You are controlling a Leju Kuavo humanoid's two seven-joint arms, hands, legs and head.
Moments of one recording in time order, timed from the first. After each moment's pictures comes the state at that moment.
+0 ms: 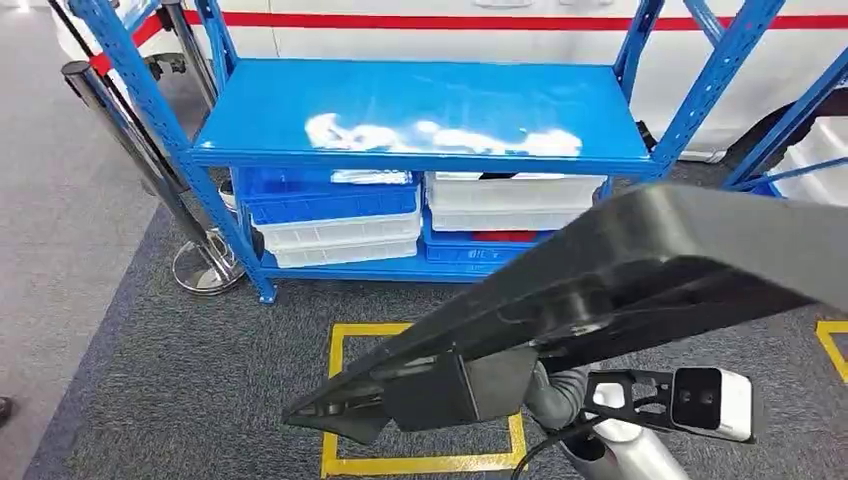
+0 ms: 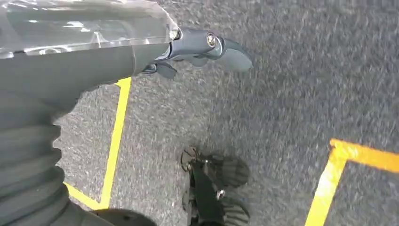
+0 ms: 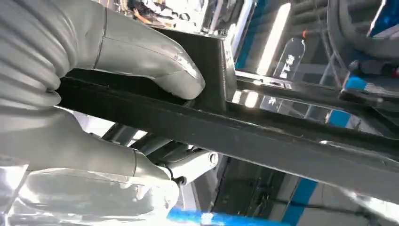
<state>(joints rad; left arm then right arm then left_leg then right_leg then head) -0.09 -0.06 1.26 -0.22 -1.02 -0.03 -0.25 -0.25 -0.18 0.54 -1.94 -0.27 0.41 -0.68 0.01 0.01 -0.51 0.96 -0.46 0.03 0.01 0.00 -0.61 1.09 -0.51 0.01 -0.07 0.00</state>
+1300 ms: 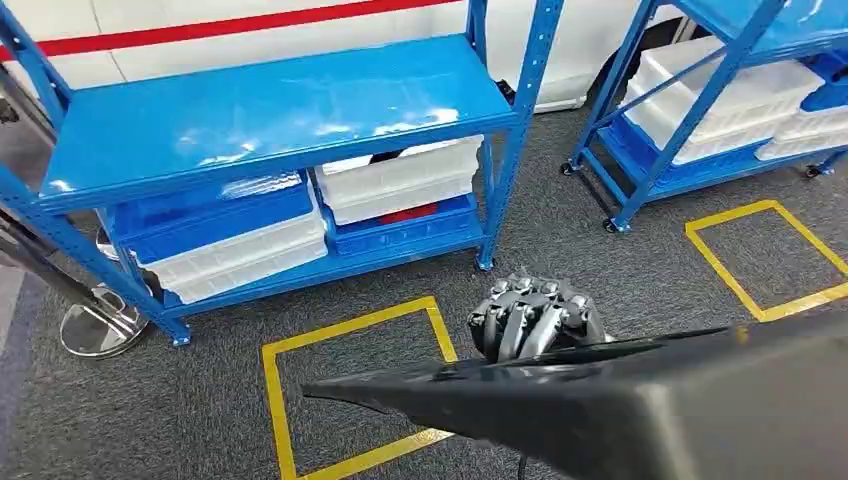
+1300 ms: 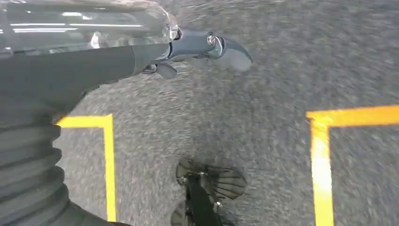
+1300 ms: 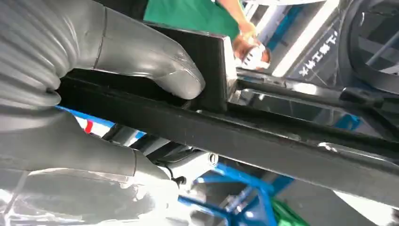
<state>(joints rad) -0.09 -0.04 1.28 -0.22 -1.04 0.02 -0.31 -0.27 -0.16 0.44 -1.97 -0.16 0.49 -0.68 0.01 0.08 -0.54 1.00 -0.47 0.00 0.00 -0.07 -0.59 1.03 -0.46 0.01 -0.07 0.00</state>
